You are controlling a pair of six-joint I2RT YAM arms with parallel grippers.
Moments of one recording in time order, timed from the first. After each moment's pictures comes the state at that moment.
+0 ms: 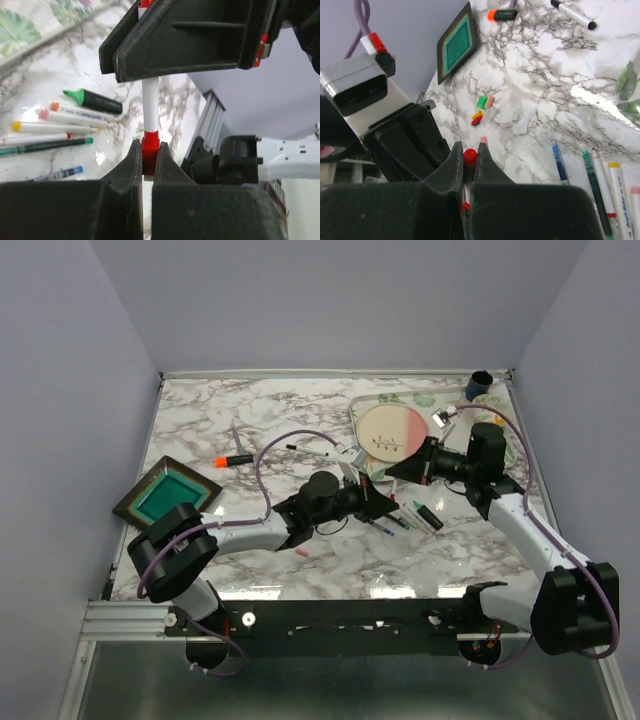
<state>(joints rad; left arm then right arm) -0.98 1.57 0.79 0.60 0.24 -0.76 0.13 1.13 0.67 0.15 -0.93 0.54</state>
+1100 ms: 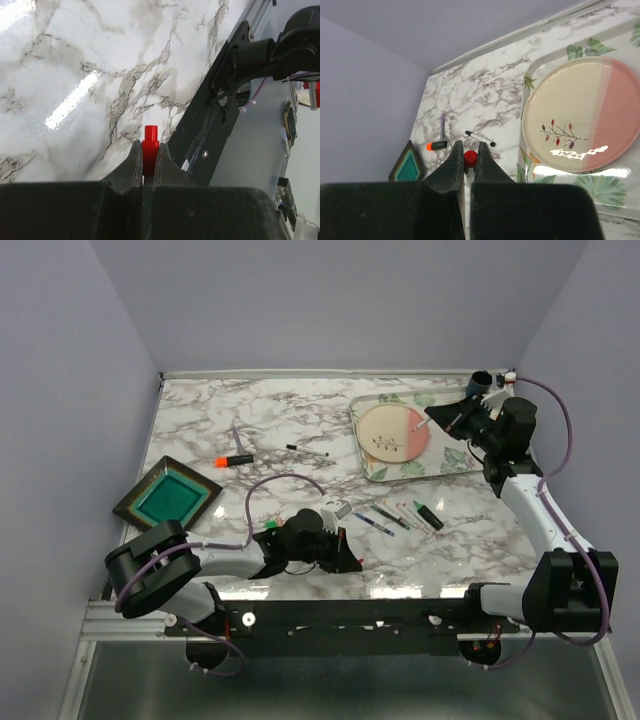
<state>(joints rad) -1.04 1.41 0.43 0.52 0.32 -0.79 -0.01 1.27 0.90 0.19 -0.51 0.69</state>
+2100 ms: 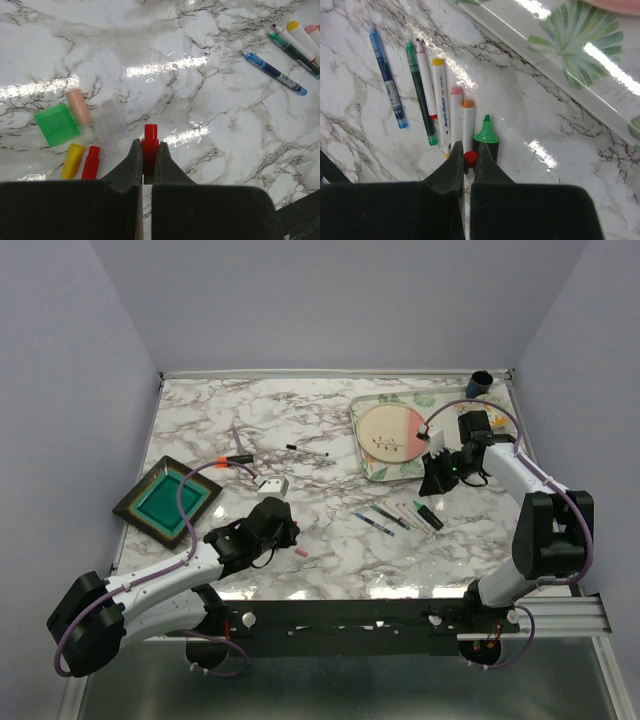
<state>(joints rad) -0.85 0.97 0.44 -0.18 -0.24 -0.71 0.04 1.56 1.07 -0.74 -0.60 -0.56</state>
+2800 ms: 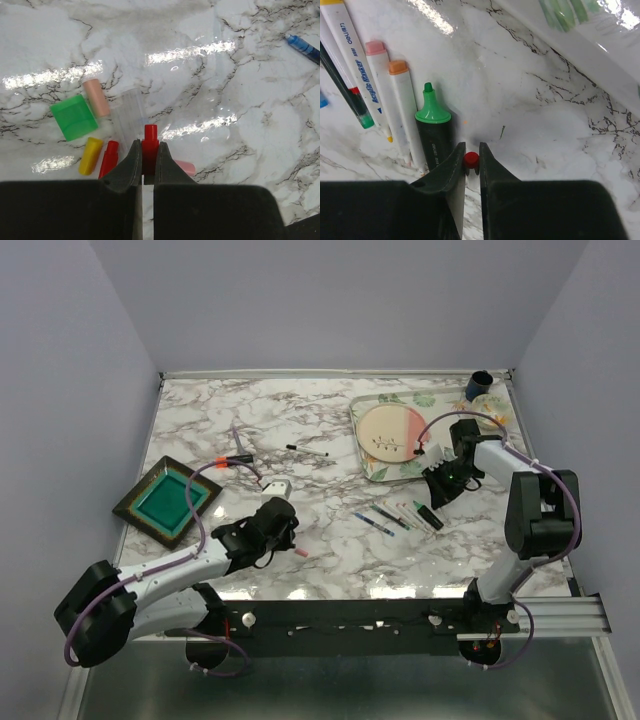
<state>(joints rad) -0.85 1.03 0.45 -0.22 -0.27 -0.68 0.04 1.72 1.07 -0.78 -0.34 -0.63</state>
